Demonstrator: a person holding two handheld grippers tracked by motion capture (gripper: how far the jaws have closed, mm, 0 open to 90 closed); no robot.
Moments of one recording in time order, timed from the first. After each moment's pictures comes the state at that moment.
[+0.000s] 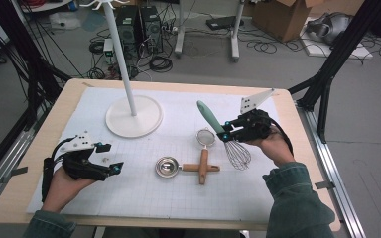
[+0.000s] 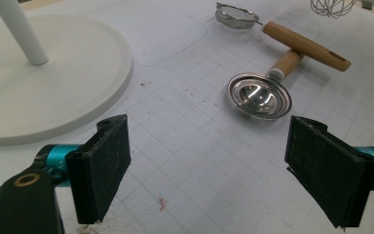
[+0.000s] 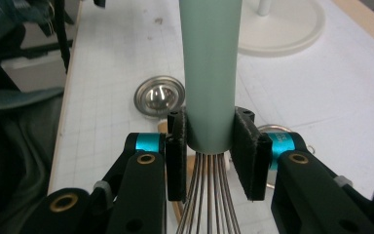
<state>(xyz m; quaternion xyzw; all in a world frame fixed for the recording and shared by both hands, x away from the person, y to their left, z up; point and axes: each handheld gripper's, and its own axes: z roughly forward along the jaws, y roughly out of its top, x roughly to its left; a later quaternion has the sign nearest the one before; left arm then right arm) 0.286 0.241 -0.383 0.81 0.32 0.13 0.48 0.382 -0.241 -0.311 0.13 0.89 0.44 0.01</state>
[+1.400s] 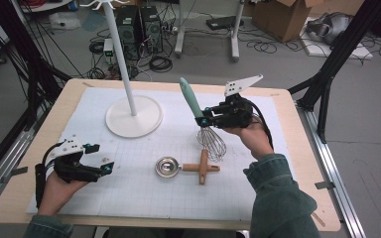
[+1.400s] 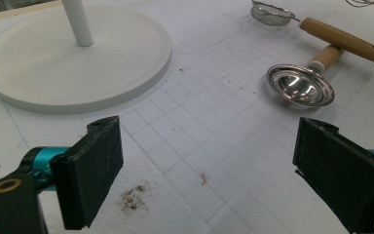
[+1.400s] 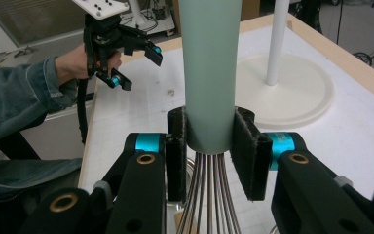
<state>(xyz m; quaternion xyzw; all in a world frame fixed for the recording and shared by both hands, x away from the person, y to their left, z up) 0.285 0.267 -0.404 0.79 0.35 0.16 0.49 0.390 -0.190 -0.283 0.14 0.84 0.52 -0.01</state>
